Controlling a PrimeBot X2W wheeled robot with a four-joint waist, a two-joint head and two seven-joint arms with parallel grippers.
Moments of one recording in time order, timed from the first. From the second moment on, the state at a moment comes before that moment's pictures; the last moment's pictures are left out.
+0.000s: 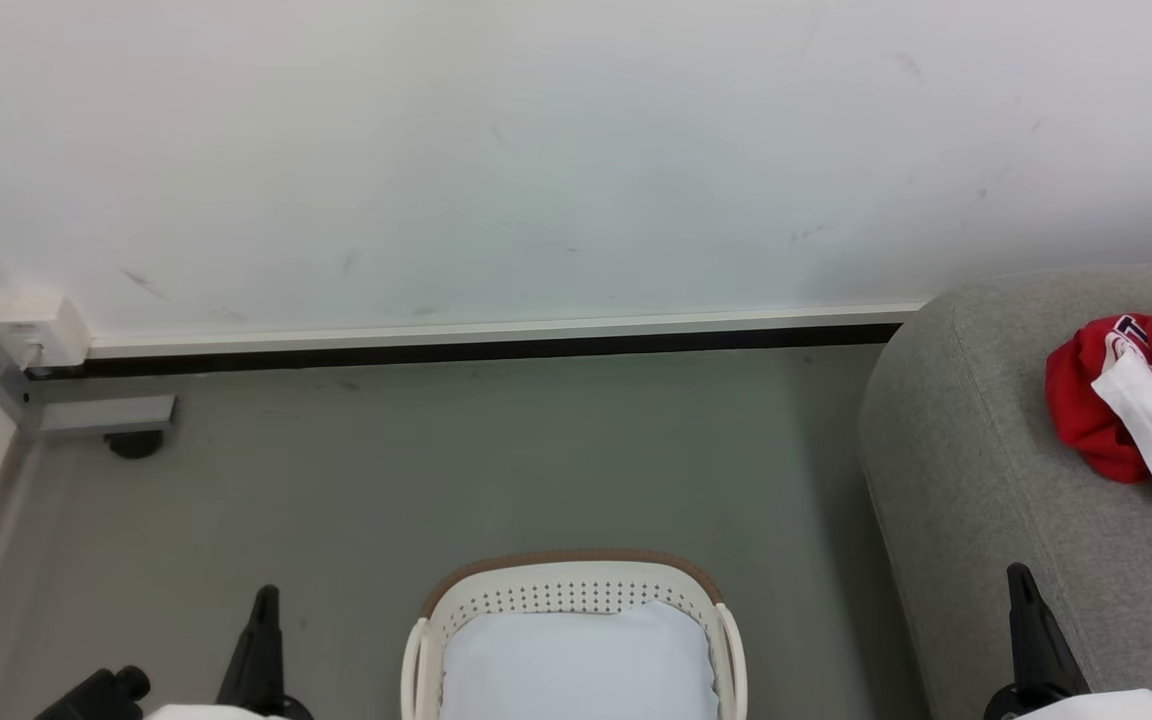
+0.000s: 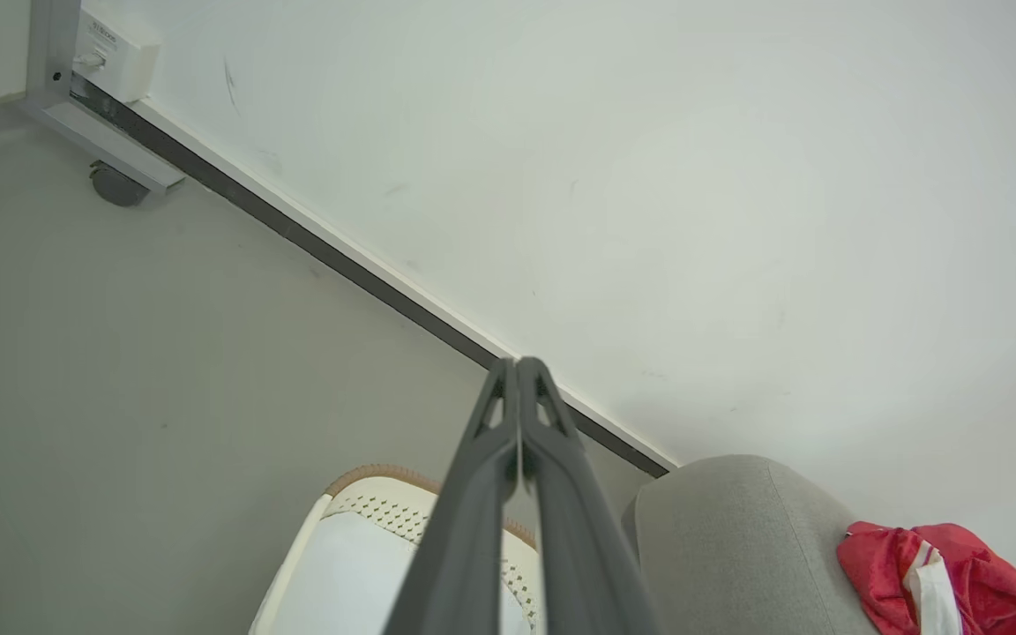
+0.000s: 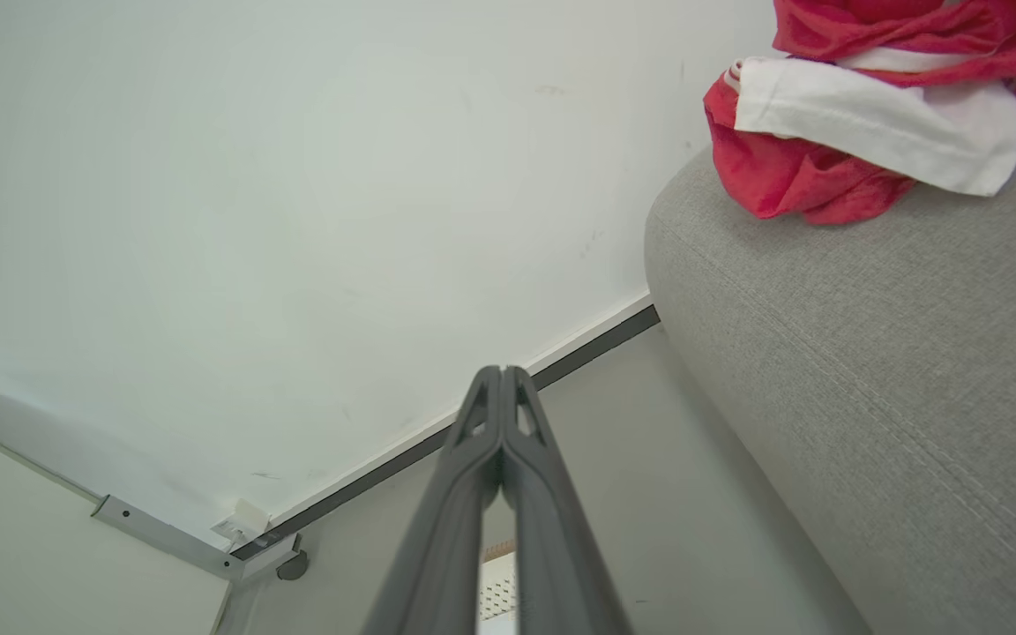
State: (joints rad) left arm -0.04 0.04 0.06 0.28 -0.69 -0.13 -0.12; right arm -0.06 -0.06 0.05 0.29 0.79 0.13 -0.13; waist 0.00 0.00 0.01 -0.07
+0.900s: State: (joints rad) left arm -0.06 0.04 0.08 0.27 -1.03 -0.13 -0.04; right arm -0.08 -0.06 -0.01 0.27 1.10 0.13 -0.04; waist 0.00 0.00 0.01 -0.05
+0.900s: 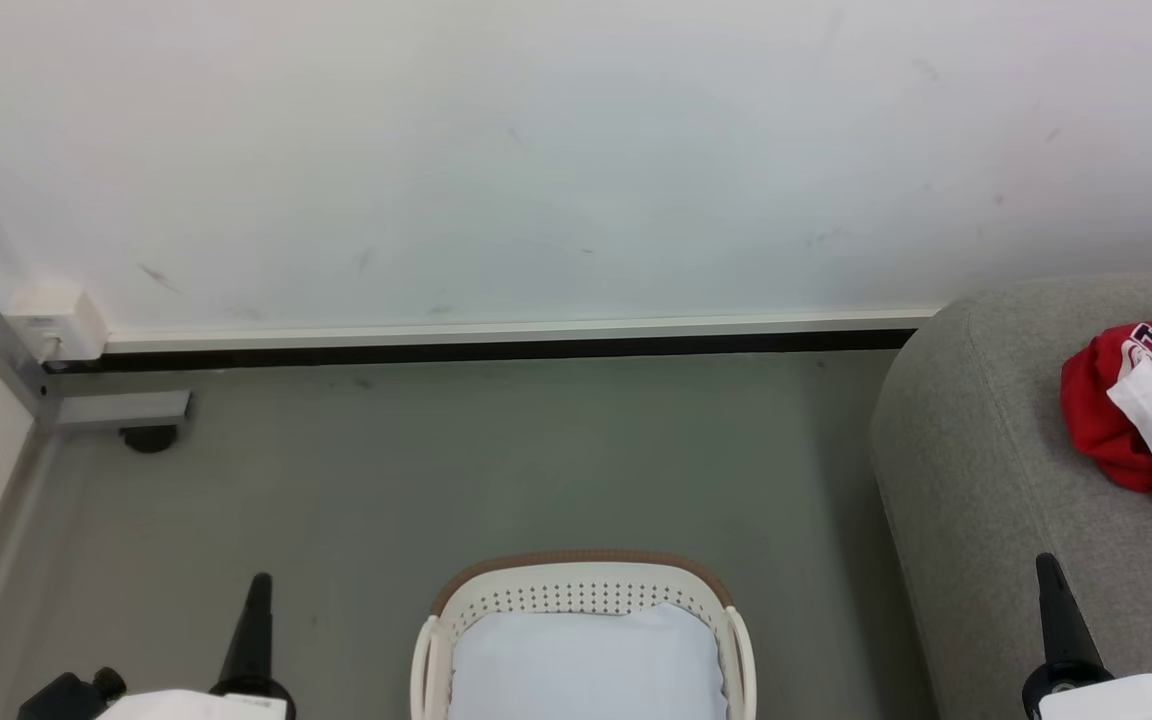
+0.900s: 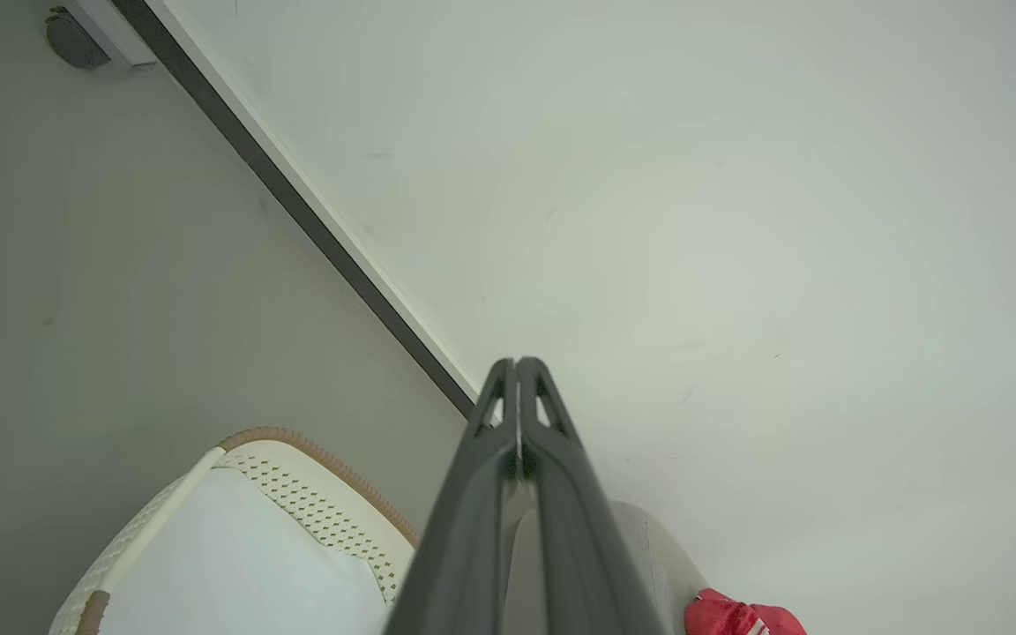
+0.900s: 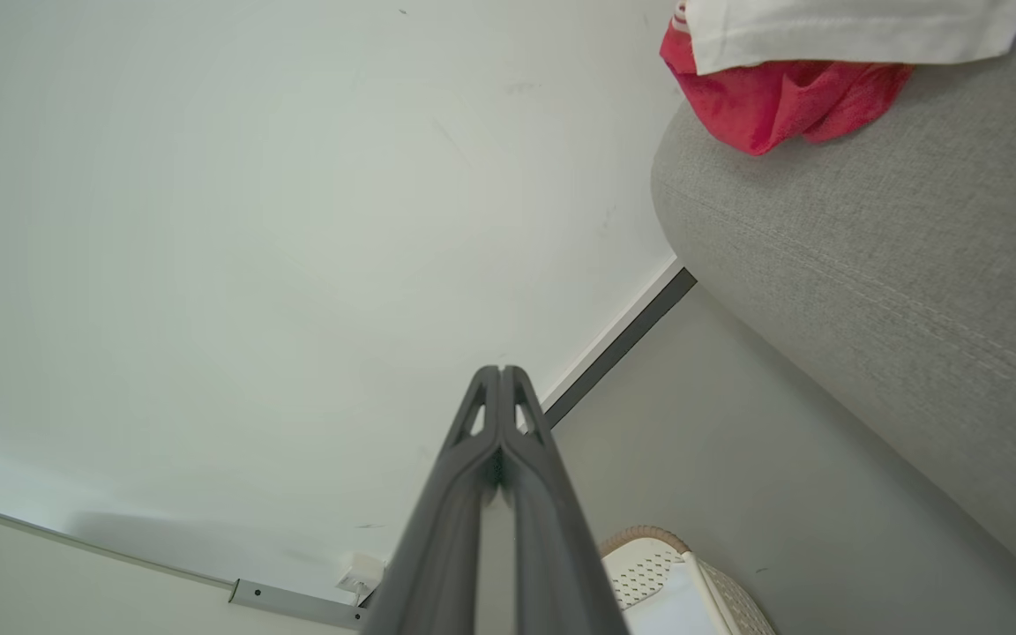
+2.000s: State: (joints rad) left arm -0.09 0.04 0.10 0.26 -1.35 -0.13 0.05; right arm -0.09 -0.06 -0.06 0.26 1.38 0.13 0.04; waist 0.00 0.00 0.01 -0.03
